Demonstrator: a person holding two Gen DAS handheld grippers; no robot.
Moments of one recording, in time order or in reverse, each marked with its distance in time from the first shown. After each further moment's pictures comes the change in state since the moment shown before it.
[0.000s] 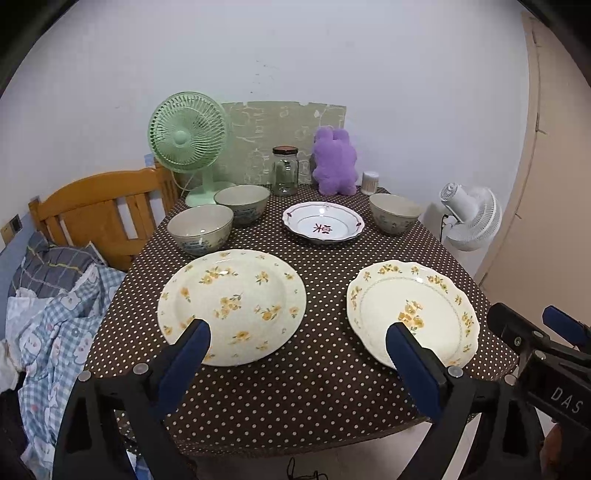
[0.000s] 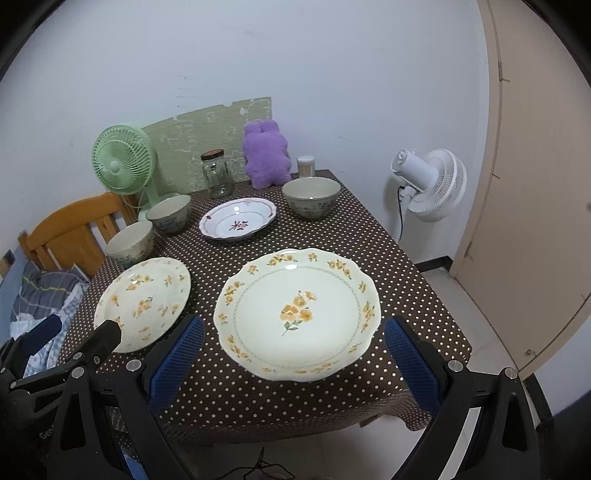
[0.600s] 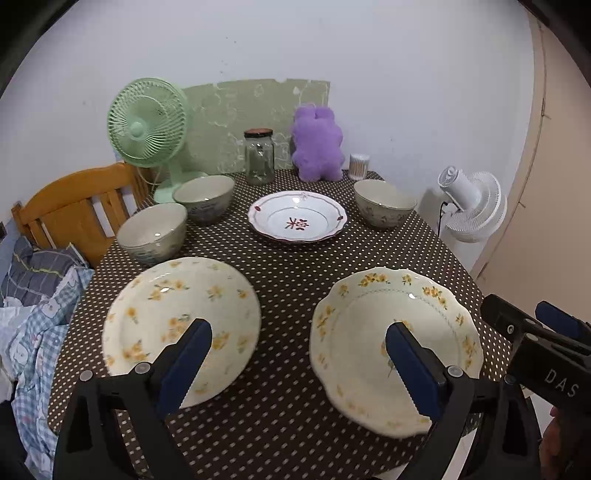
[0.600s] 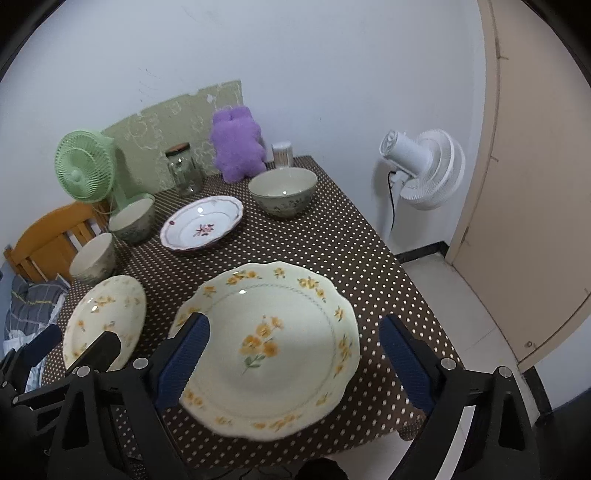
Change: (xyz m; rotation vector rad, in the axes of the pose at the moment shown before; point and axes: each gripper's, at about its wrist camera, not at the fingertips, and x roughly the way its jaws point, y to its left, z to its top) left arm 0.082 -0.053 0.037 0.018 0.087 -0.003; right arm 0.080 -0.049 0.043 0.029 0.092 -0.012
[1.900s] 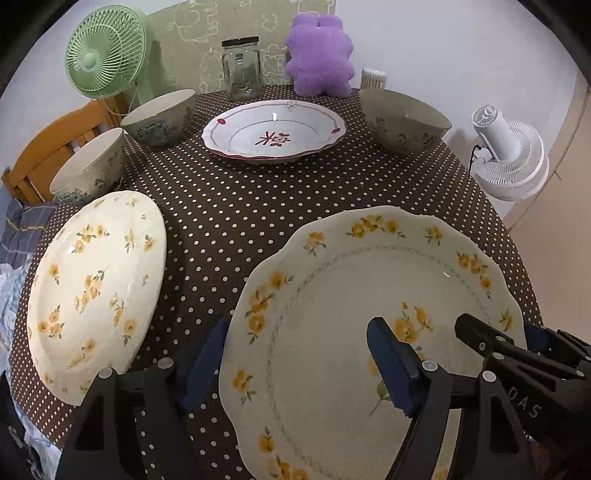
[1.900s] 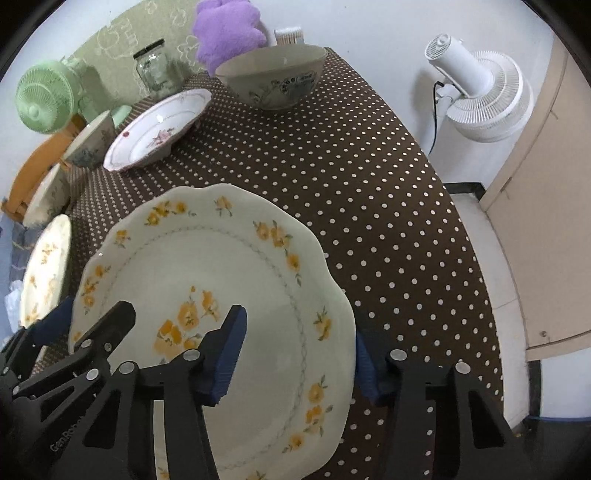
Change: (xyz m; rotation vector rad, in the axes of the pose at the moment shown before) left arm 0.117 -0.046 -0.011 -0.058 0.273 0.049; right arm 0.144 -0.036 -0.001 -0.074 0.376 0.078
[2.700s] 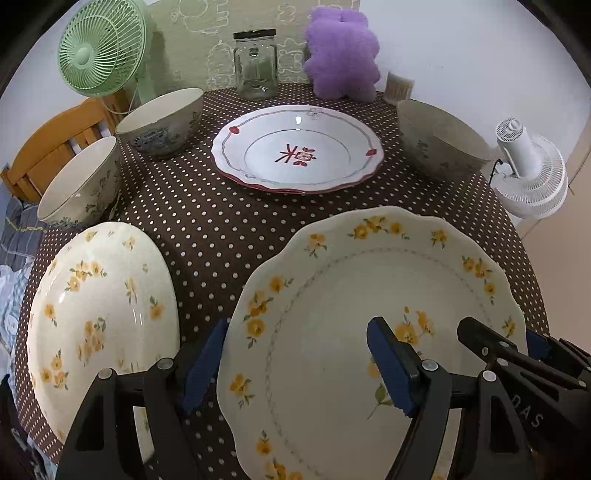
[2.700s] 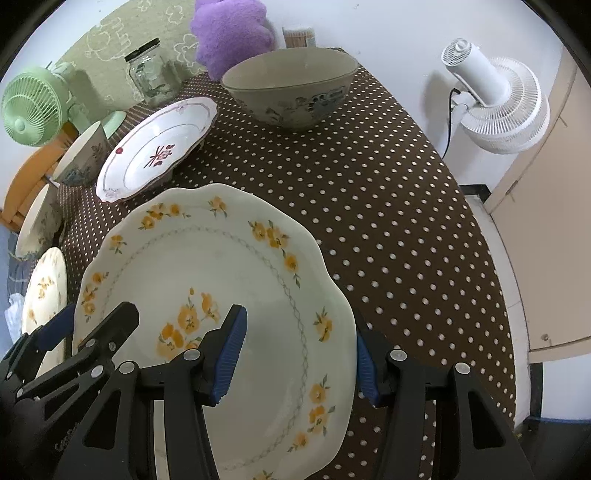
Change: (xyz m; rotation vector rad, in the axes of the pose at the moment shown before) left arm 0.029 0.022 0.047 -0.022 0.026 0.027; right arm 0.023 0.025 0.052 0.006 0.021 0.009
